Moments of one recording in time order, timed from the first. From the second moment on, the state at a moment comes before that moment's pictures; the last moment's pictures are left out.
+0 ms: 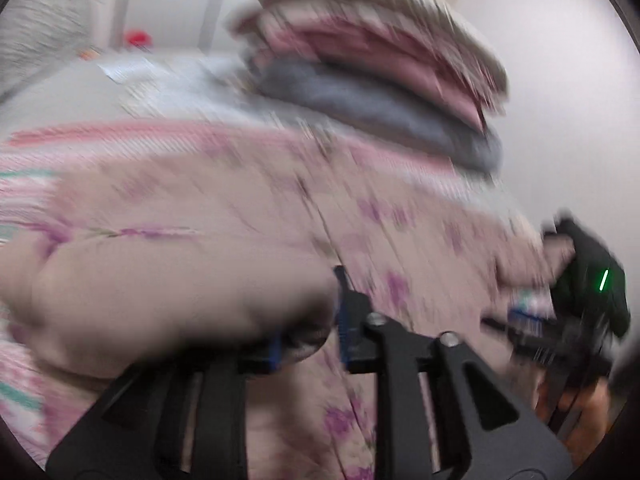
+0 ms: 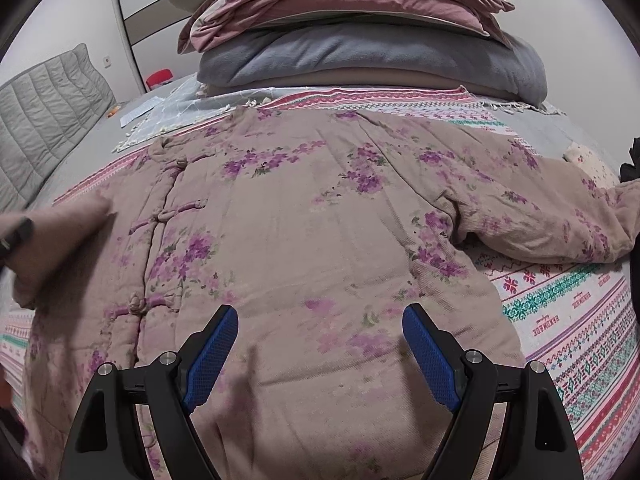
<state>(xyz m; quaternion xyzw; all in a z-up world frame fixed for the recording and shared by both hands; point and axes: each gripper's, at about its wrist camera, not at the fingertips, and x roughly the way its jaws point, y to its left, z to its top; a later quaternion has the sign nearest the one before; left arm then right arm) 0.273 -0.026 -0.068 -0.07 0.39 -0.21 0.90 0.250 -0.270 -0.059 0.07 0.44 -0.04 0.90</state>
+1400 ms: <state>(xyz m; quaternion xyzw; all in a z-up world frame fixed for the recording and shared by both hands) 0.263 0.145 -0.083 -0.16 0.37 -0.09 0.91 0.324 -0.170 -0.031 0.13 0.42 0.09 0.89</state>
